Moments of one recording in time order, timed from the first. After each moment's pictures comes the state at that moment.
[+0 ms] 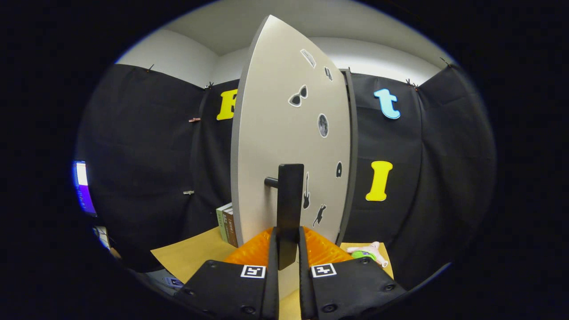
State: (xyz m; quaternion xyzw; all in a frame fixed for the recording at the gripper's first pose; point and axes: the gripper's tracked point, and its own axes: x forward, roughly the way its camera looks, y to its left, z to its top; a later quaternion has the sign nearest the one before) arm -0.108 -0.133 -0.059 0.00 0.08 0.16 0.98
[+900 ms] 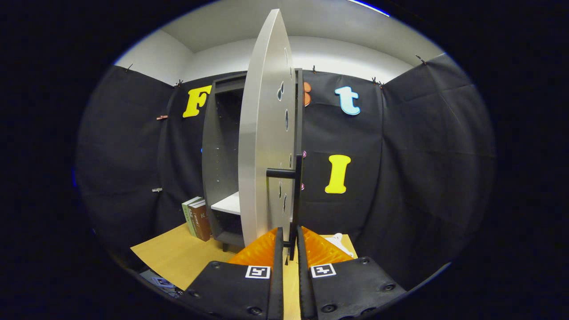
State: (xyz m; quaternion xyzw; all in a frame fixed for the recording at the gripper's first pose) arm -0.121 -0.189 -0.061 -0.01 0.09 0.06 0.99
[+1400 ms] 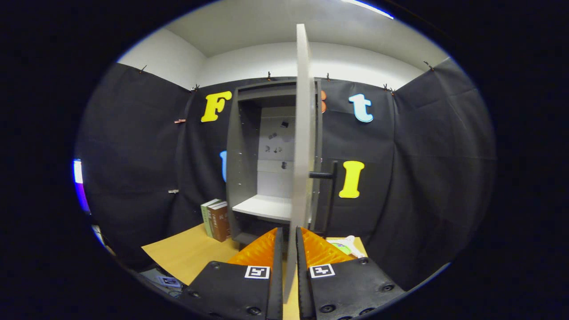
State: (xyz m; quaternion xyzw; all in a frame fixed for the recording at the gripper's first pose) arm -0.135 -0.155 -0.055 -0.01 0.08 0.11 0.99
